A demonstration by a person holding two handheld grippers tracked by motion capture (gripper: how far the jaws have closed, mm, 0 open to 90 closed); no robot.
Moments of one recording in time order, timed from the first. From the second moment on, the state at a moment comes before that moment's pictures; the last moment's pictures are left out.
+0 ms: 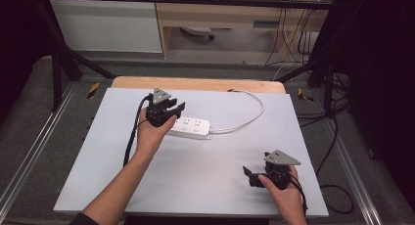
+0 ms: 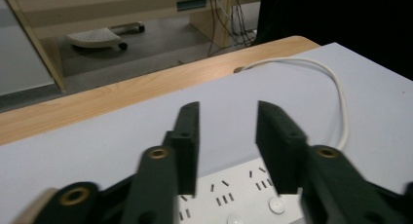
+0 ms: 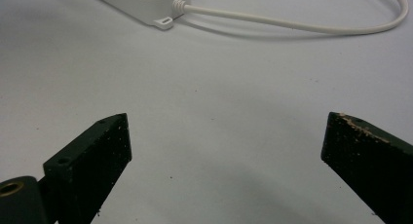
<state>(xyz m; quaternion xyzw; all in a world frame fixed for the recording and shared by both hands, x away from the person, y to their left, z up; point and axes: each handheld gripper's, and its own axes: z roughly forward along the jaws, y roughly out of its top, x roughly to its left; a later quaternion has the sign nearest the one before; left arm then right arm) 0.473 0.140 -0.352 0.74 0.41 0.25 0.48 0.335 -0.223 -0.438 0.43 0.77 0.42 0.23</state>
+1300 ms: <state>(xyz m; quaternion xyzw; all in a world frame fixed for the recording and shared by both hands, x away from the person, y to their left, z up) 0.481 0.136 -0.395 0.77 0.42 0.18 0.43 0.335 -0.221 -0.439 0.43 0.77 0.42 0.22</state>
